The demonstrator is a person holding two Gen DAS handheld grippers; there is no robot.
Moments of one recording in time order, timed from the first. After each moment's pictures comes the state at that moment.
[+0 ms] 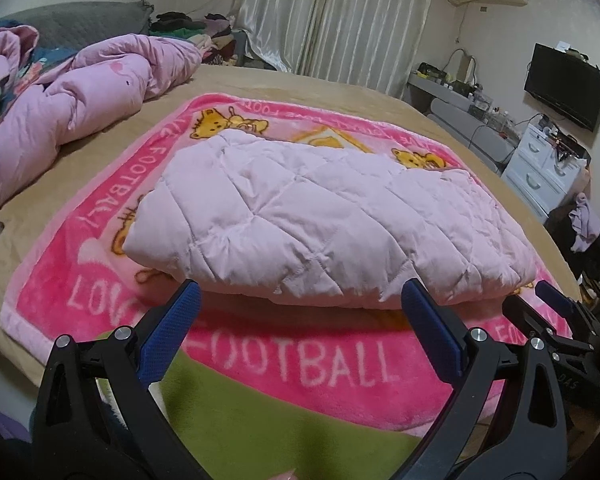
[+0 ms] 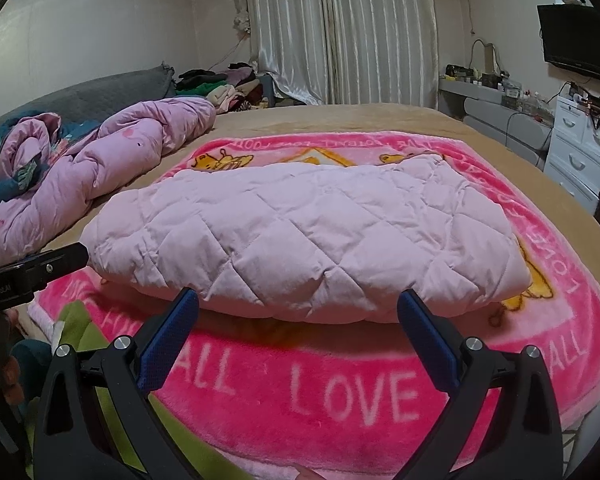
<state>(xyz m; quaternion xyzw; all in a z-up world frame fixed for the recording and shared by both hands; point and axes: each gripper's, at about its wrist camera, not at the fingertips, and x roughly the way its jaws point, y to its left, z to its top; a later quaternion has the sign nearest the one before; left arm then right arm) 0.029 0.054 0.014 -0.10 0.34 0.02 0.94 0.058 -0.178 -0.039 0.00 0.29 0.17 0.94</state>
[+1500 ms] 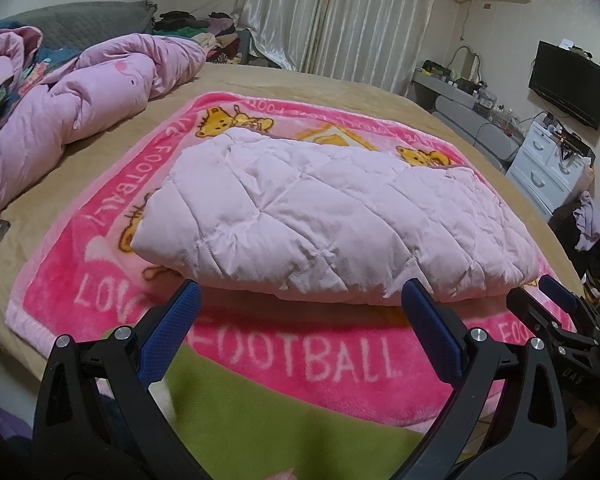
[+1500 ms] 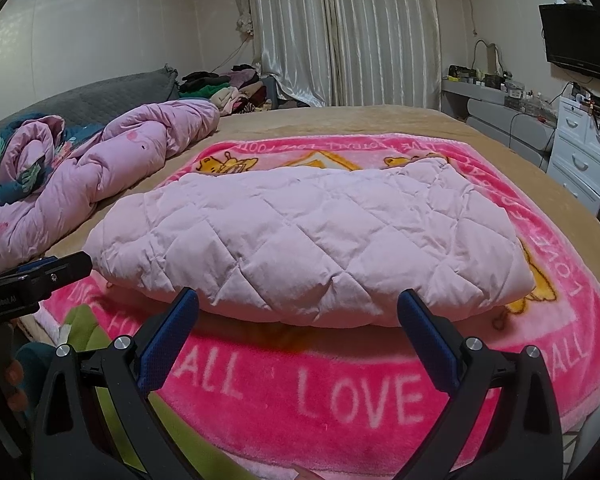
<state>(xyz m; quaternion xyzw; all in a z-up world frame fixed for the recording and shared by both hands) 0.027 0.055 0.015 -0.10 0.34 0.03 0.93 0.056 -0.174 -0.033 0.00 0.28 0.17 0.94</state>
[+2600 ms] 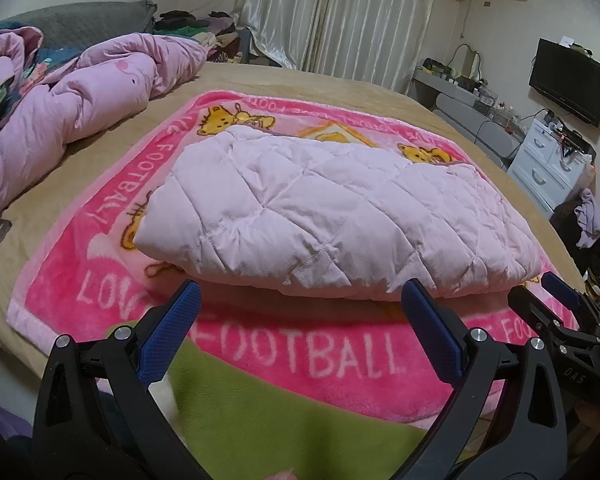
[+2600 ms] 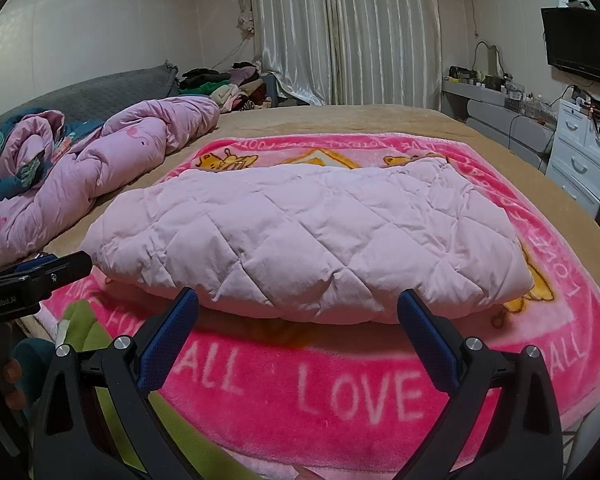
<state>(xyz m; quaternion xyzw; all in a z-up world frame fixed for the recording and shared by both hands) 0.024 0.054 0.015 -0.10 0.34 0.03 0.93 0.055 -0.174 -0.034 0.00 0.28 0.17 0.94</state>
